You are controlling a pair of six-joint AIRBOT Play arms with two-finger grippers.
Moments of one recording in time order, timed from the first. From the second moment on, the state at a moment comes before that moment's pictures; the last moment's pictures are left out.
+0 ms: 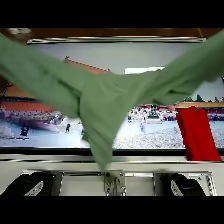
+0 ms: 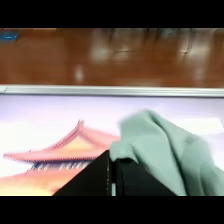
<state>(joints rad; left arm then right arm) -0.23 -0.82 1.79 1.77 -1.18 -1.70 0.00 -0.69 1.62 -1.48 0.99 1.30</state>
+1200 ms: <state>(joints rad) -0.09 -1.02 1.22 1.68 -0.99 -1.87 0.00 -0.99 1.24 -1.38 1.37 1.48</state>
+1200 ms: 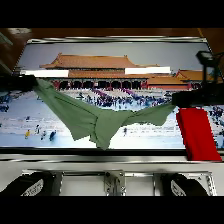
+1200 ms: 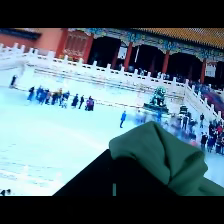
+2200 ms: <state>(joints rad) -0.35 -1.27 0.78 0.90 -1.01 -1.66 0.00 -1.25 1.17 -1.21 1.11 1.44</state>
